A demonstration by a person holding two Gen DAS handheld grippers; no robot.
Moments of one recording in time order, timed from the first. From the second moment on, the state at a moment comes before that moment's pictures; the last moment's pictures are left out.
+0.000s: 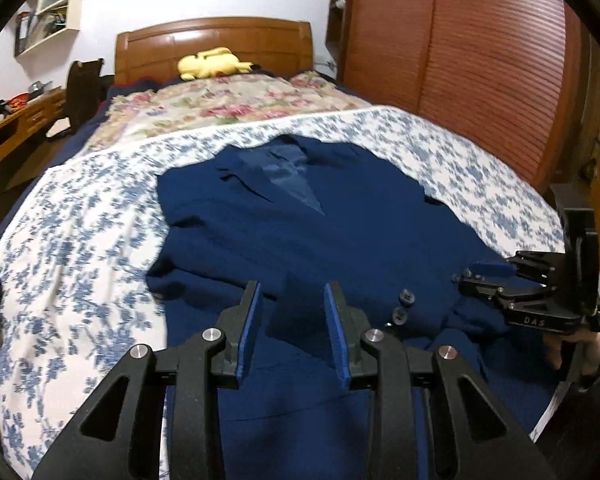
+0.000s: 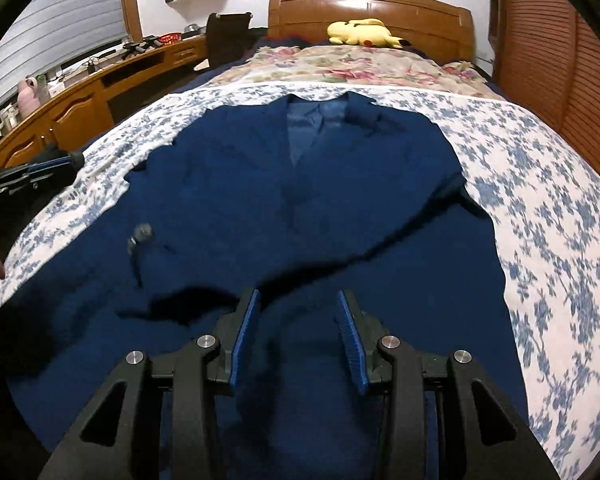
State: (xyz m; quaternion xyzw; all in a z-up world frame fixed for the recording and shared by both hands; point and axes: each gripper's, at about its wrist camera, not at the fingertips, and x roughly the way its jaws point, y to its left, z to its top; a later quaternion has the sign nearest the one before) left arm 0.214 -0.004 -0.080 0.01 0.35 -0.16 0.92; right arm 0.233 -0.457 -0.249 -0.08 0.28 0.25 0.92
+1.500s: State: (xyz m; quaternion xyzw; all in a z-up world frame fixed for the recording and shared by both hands) left arm 0.241 -0.032 -0.119 0.07 0.43 -0.17 0.89; right arm 0.239 -0.462 -0.273 -0.06 0.30 0.27 0.91
